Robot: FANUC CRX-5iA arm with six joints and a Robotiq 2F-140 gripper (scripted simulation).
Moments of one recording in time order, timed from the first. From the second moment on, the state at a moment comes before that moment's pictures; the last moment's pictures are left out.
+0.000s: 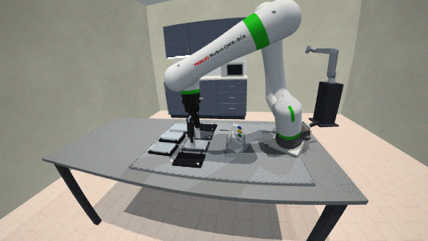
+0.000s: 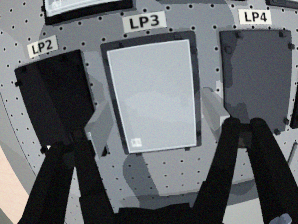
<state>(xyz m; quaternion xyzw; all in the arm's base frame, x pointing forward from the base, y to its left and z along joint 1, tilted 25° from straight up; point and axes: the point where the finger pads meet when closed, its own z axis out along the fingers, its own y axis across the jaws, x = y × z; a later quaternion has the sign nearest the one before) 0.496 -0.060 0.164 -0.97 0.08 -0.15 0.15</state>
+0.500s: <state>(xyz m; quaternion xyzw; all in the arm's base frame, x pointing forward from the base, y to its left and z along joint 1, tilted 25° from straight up) 0.498 -0.058 0.158 -0.97 0.08 -0.15 0.15</state>
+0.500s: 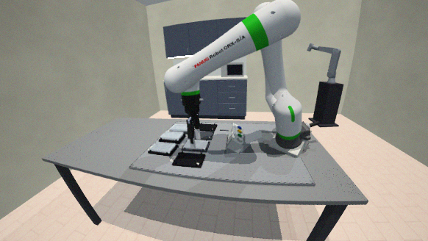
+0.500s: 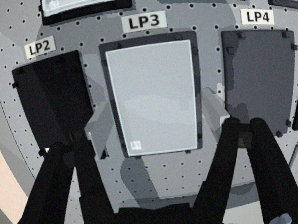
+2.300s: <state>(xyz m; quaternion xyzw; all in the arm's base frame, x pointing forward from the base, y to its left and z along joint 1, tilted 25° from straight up) 0.501 -0.056 0.150 -0.97 0.08 -0.15 0.15</state>
